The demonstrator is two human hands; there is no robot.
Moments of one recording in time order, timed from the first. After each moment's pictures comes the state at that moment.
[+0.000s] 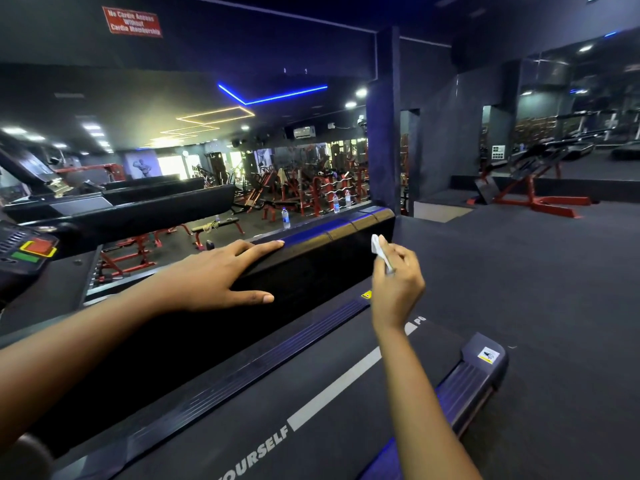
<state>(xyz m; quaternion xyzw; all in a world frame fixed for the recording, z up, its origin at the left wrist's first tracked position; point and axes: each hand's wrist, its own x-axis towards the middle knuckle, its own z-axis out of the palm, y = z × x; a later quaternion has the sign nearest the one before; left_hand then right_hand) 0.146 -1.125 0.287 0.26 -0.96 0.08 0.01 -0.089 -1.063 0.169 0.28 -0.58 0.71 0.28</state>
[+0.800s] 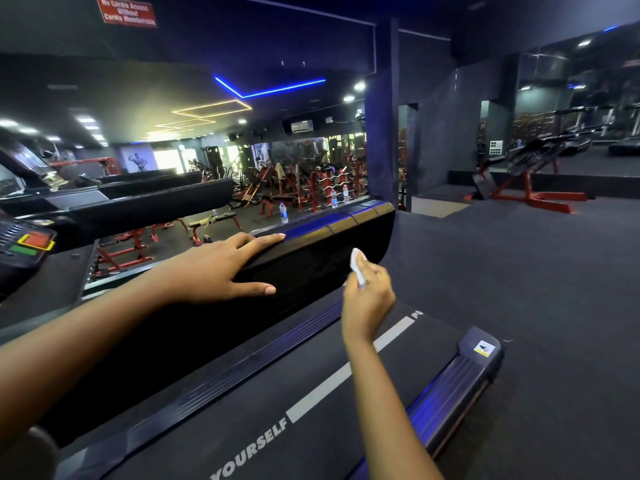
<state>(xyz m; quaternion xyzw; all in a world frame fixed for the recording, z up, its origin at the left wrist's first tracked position) 0.147 -1.128 0.286 0.26 -0.96 0.07 0.02 -0.048 -1.074 0.152 0.23 -0.59 0.76 0.14</state>
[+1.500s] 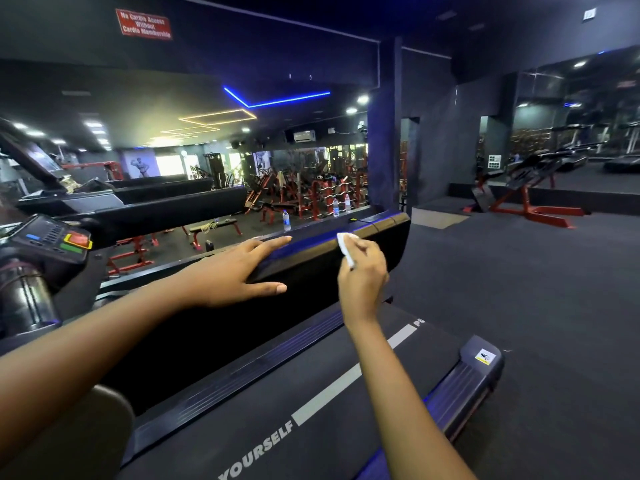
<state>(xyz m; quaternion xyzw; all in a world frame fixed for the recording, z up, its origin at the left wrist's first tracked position) 0.185 -1.116 0.294 0.27 -0.96 0.04 0.04 -0.001 -1.064 0.202 0.37 -0.61 0.65 0.26</state>
